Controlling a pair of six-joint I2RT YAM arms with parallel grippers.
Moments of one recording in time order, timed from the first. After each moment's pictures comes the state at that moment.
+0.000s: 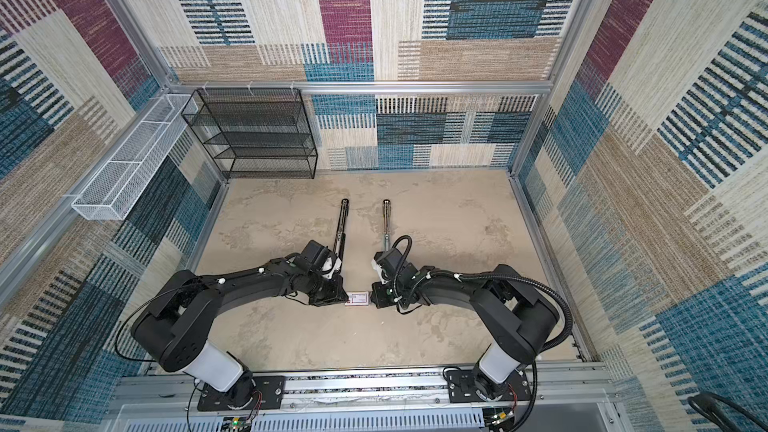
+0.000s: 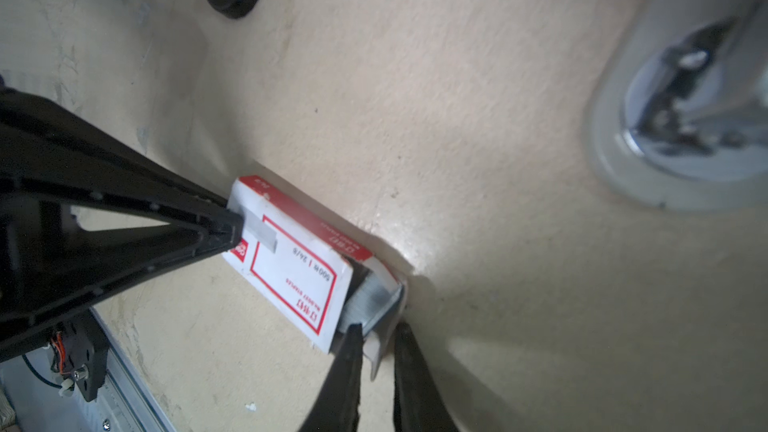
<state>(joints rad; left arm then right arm) -0.60 1.60 0.78 -0.35 0.43 -0.66 0.78 1.61 0.75 -0.16 -0.27 0.54</state>
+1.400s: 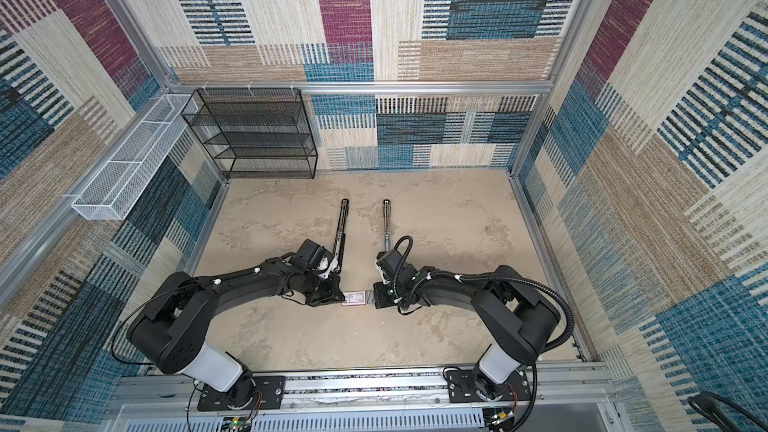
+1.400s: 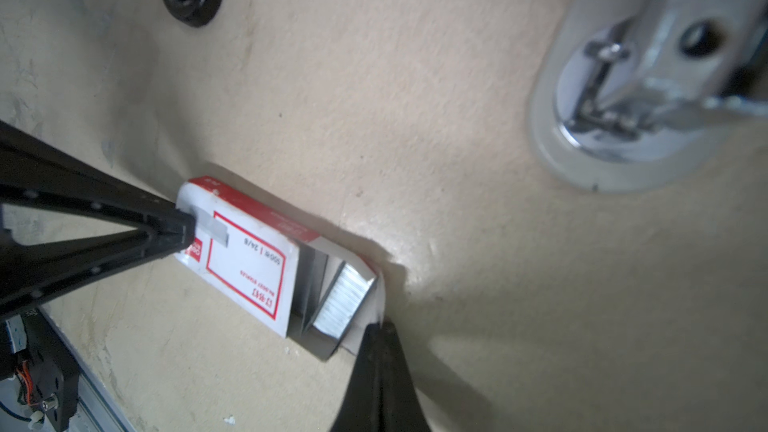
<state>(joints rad) -0.55 1.58 0.77 -0.38 0.45 -0.64 0.78 1.60 0.74 -0.19 -0.19 0.56</state>
